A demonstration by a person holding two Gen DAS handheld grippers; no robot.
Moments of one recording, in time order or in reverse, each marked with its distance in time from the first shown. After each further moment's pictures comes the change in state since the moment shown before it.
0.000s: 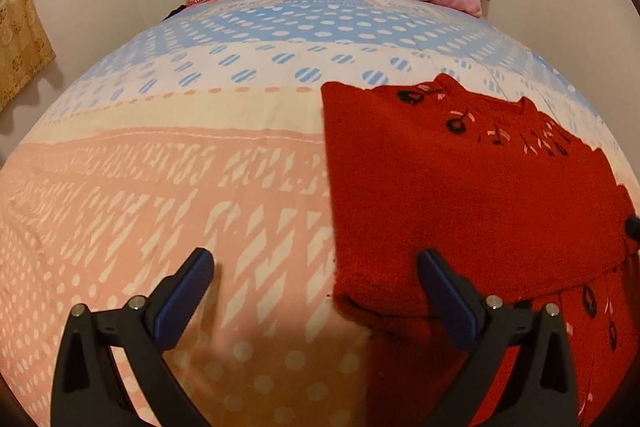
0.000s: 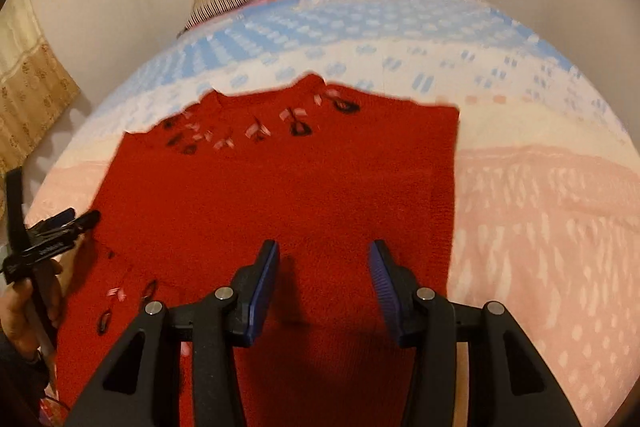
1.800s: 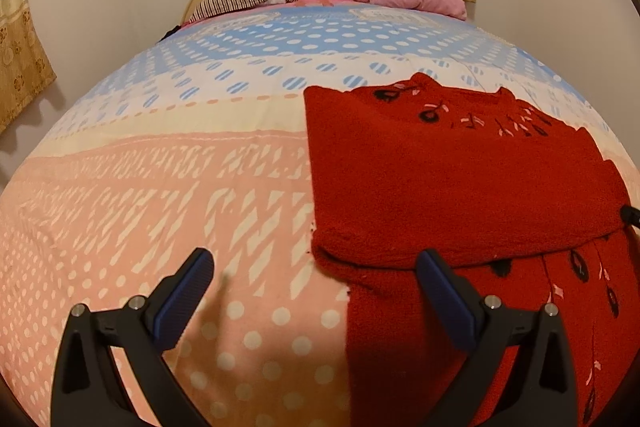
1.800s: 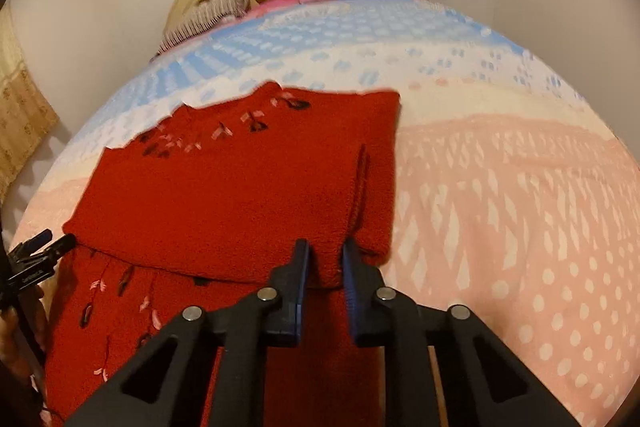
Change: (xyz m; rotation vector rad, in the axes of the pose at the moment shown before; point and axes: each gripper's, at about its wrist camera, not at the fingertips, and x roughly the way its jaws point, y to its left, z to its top) left arm -0.020 -0.015 -0.021 0.045 -0.065 0.013; right arm -0.010 -0.028 -0.024 0.113 -0.043 -0.073
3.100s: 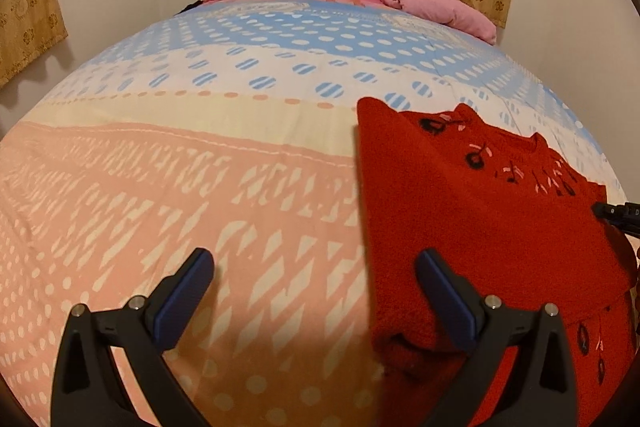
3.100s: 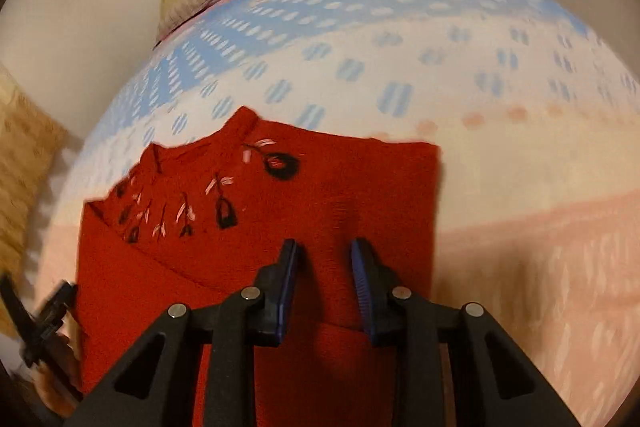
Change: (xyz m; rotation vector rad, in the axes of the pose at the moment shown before) left arm 0.030 0.031 0.025 -0.152 0.024 -0.028; right arm 0.090 -0.012 0.103 0.054 0.152 0.134
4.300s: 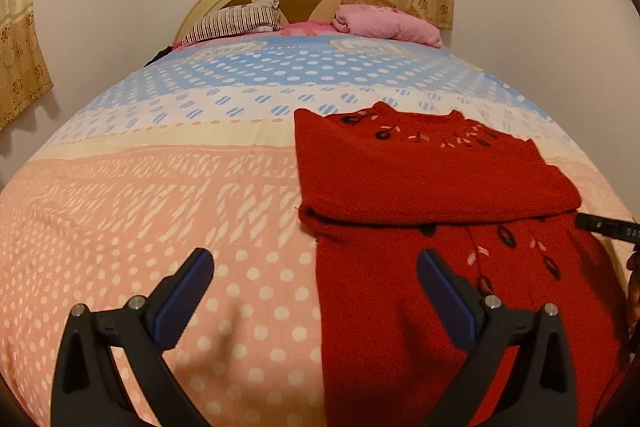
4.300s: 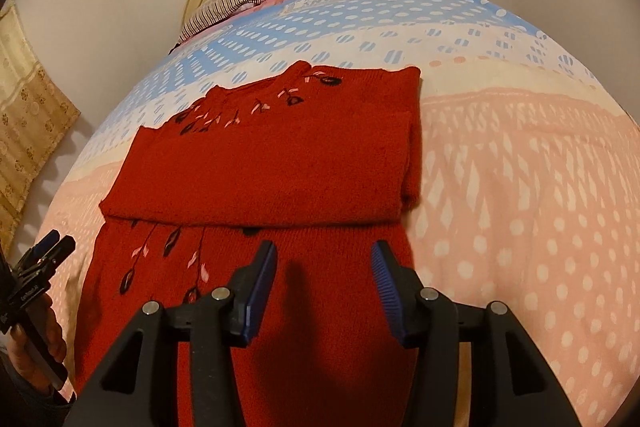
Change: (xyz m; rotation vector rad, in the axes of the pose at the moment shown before) left arm -0.105 -0.026 -0.056 0.148 -0.121 -0.069; right arm -0.097 0.033 -0.142 -0.059 -0.104 -0.048
